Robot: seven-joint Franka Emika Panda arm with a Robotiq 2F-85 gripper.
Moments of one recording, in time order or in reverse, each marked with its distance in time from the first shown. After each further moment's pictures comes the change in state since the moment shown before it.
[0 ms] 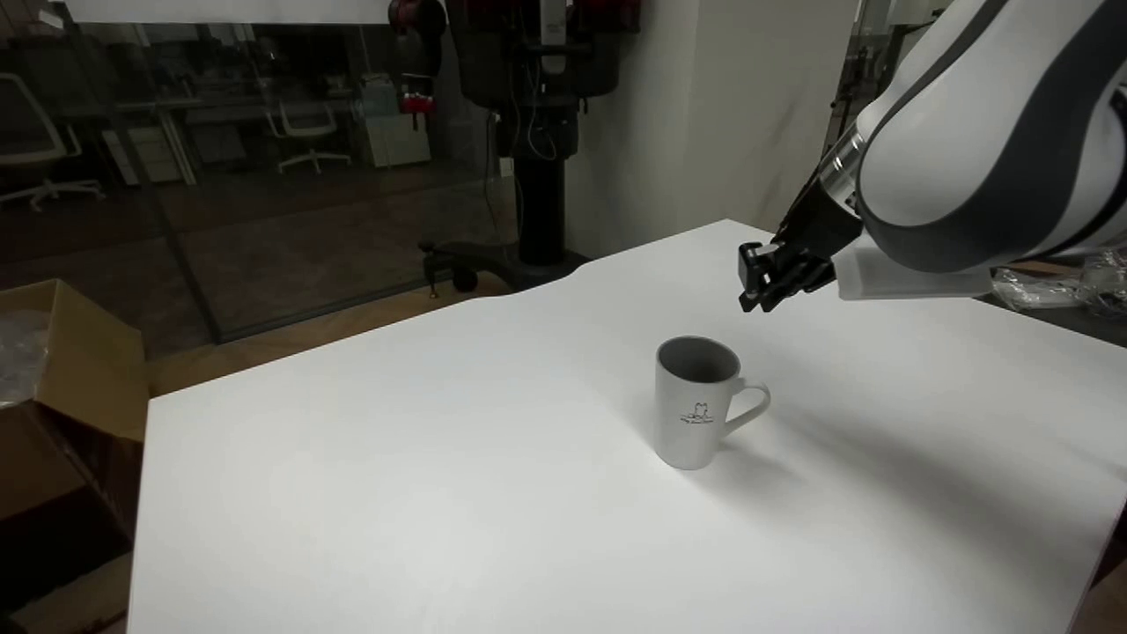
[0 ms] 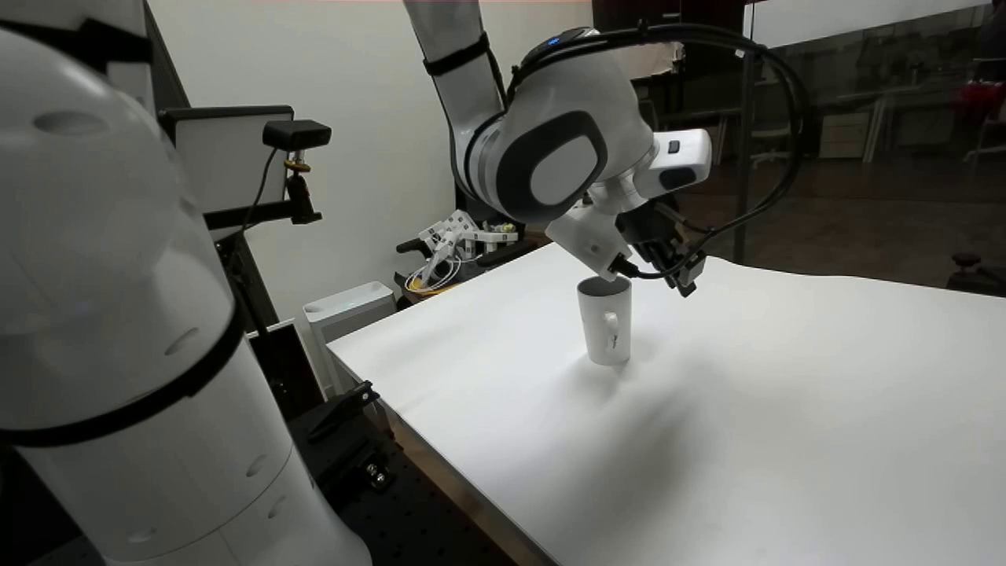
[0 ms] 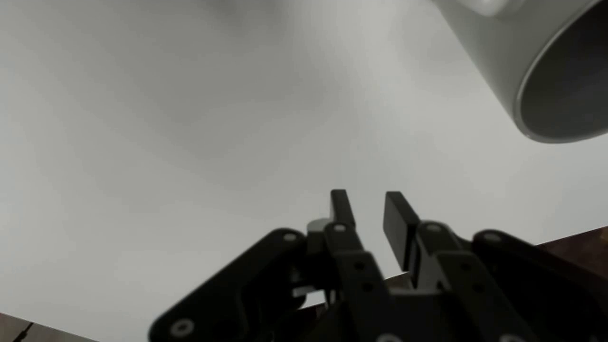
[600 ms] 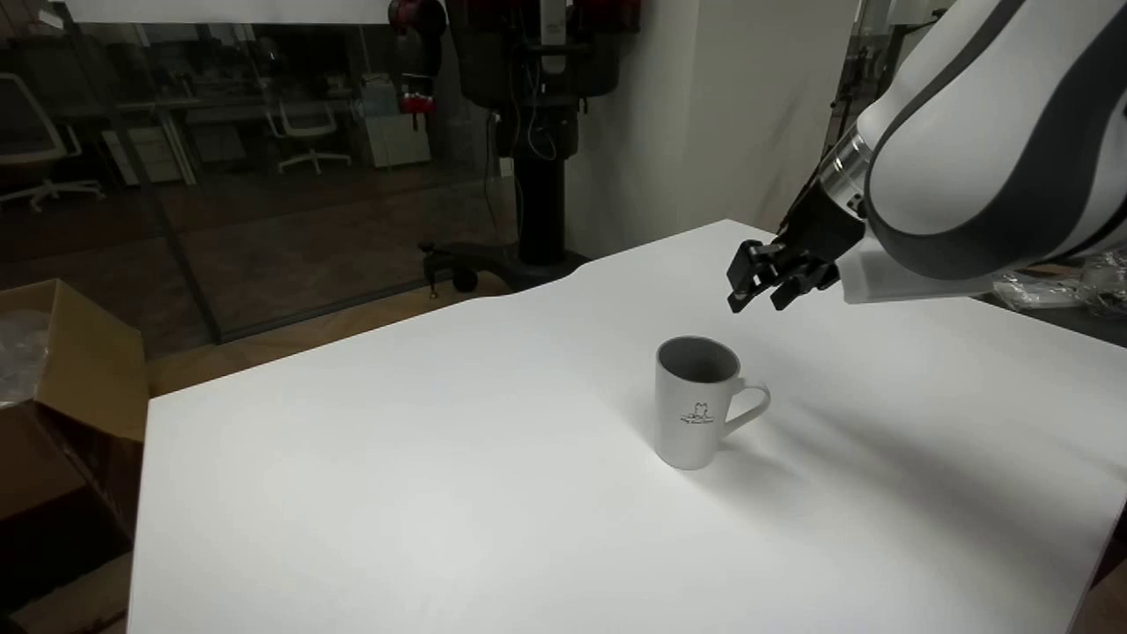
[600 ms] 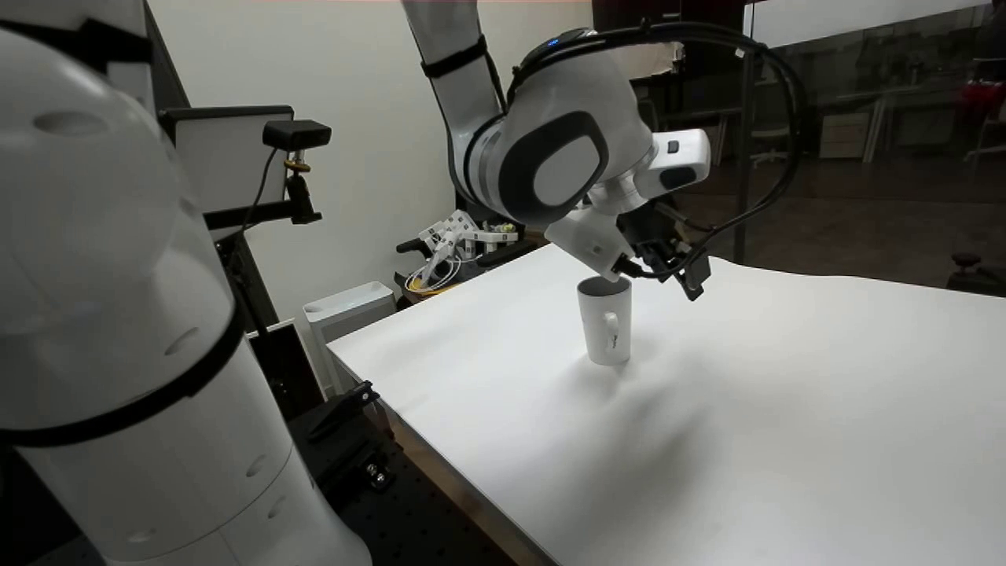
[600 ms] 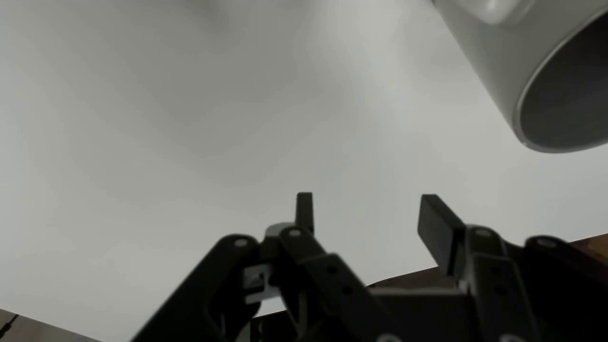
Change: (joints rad) arm 0.000 0.001 -0.009 -0.006 -0.048 0.006 0.000
